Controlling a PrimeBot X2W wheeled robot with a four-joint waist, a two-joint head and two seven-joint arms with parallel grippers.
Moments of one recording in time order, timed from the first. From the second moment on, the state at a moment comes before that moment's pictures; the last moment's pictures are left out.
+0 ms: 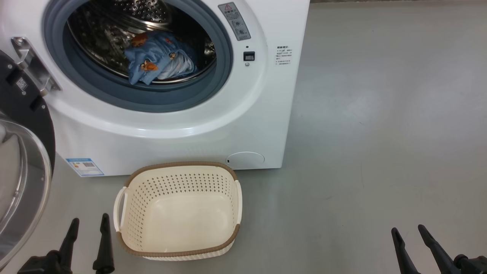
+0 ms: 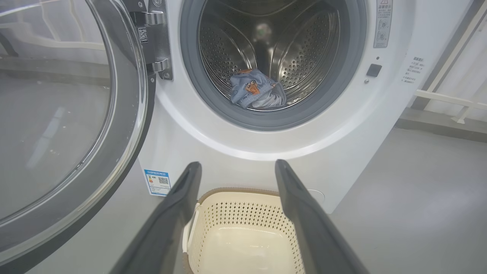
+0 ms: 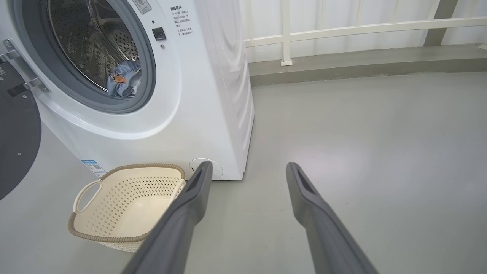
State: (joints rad) left arm 0.03 0.11 0.03 0.18 -0.33 -0.13 -0.26; right arm 0.17 -0.21 -0.01 0.09 0.36 0.13 -0.25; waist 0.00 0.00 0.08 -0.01
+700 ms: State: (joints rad) left arm 0.04 0.10 0.03 0.19 -0.34 -0.13 -0.26; right arm 0.17 -0.22 0.00 0.09 0.36 0.13 -0.25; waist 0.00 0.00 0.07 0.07
